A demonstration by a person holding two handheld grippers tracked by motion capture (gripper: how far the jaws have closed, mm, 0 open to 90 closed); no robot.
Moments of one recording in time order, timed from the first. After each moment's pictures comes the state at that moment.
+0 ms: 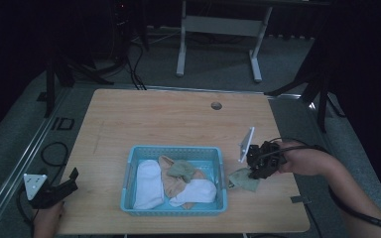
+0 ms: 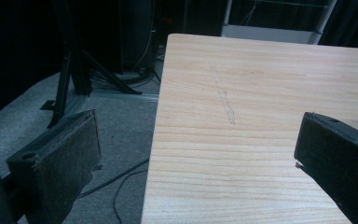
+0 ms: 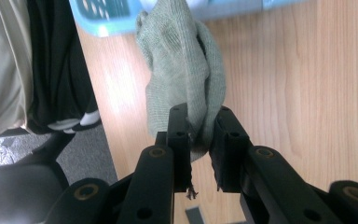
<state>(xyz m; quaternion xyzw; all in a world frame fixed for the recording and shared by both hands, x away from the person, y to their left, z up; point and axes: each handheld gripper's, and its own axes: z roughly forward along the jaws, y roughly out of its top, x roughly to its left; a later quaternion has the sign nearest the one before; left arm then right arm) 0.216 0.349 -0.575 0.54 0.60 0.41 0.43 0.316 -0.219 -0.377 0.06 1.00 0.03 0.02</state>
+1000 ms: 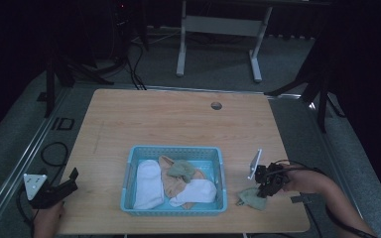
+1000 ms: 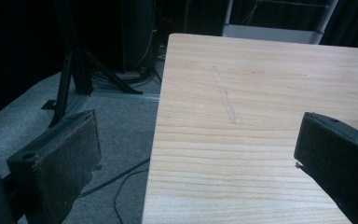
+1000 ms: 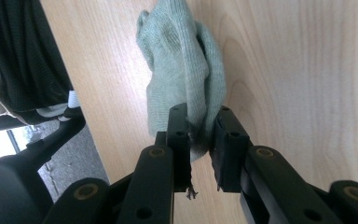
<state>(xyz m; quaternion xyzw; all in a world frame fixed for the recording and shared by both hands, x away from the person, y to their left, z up) 0.216 0.349 -0.575 0.54 0.60 0.41 0.43 0.324 -0.272 -0.481 0.10 0.99 0.01 -0.05</state>
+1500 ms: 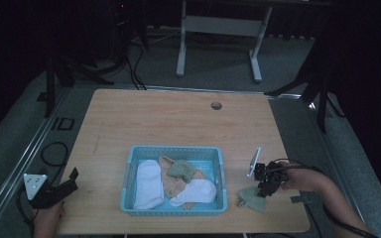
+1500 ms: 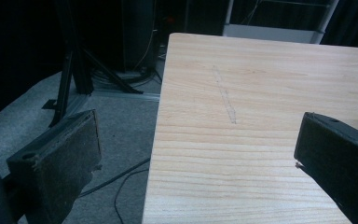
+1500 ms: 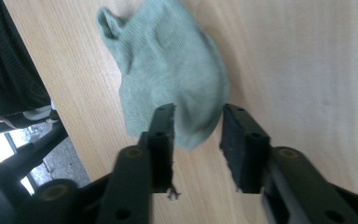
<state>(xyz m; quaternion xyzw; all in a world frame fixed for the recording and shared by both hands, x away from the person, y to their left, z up) 0.216 0.349 -0.575 0.54 0.60 0.41 0.43 0.335 -0.275 -0.489 0.12 0.99 0.00 -0.04</state>
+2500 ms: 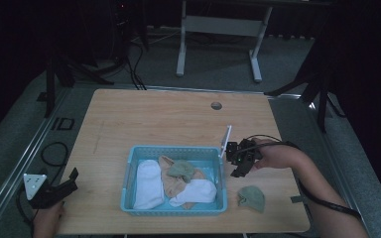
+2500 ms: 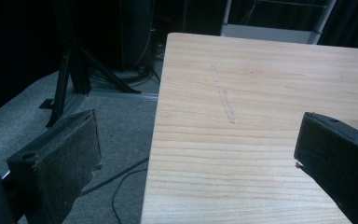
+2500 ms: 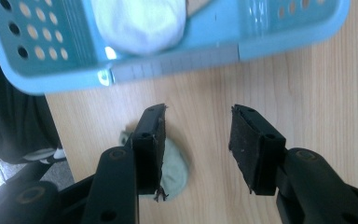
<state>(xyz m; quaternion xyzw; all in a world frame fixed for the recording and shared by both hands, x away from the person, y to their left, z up) 0.216 0.350 -0.575 0.54 0.60 0.41 0.43 0.350 -0.179 -0.419 0.06 1.00 0.03 0.02</state>
